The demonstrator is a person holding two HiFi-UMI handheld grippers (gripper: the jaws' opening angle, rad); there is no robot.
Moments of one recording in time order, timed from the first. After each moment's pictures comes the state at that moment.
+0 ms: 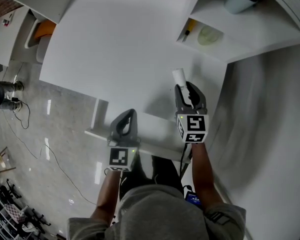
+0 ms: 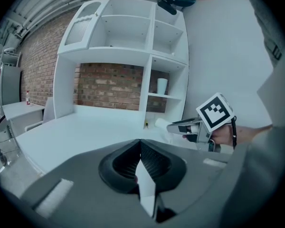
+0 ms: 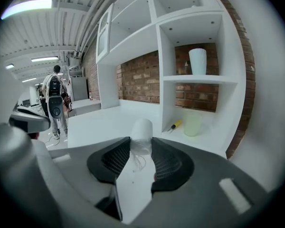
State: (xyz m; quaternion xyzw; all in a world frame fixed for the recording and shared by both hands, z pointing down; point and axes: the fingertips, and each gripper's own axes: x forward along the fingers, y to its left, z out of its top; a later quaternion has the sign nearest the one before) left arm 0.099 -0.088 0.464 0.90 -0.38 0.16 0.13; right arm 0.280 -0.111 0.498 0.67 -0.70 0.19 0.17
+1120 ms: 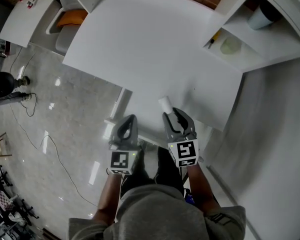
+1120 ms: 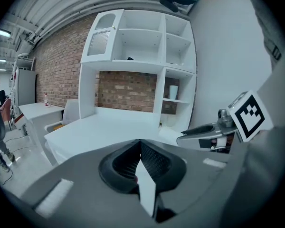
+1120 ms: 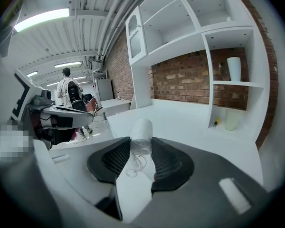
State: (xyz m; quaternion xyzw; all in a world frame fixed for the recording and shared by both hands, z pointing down) left arm -0.032 -0.057 0.438 0.87 -0.44 0.15 0.13; right arm 0.085 -0.038 0.467 0.57 -0.78 0.20 0.17
